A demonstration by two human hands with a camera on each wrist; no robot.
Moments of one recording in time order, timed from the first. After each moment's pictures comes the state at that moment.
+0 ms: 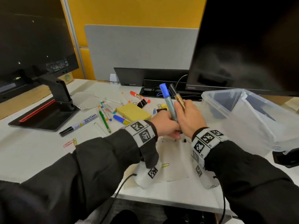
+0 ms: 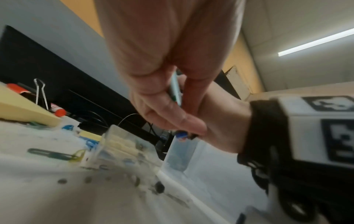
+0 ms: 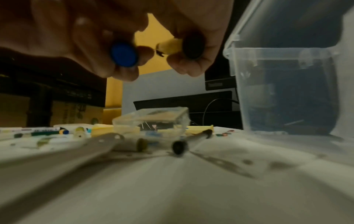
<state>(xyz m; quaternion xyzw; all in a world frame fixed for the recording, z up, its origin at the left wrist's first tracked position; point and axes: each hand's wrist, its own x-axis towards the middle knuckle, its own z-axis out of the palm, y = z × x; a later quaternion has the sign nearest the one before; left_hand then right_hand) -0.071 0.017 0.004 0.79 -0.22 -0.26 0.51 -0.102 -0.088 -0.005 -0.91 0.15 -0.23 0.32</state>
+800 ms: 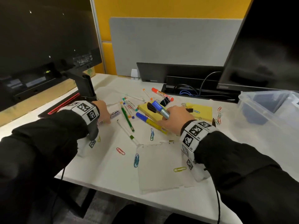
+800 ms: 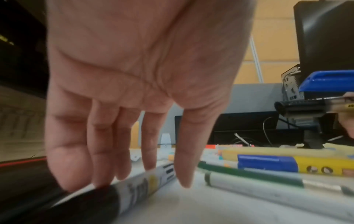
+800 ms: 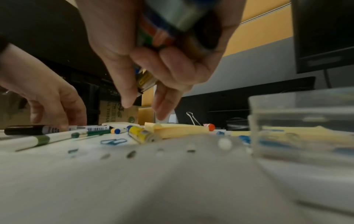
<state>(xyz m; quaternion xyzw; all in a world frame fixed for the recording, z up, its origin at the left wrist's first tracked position) 0.050 0.216 0.004 0.99 0.00 -0.14 -0.02 -0.038 -0.006 -0.008 -0.98 0.07 0.00 0.17</state>
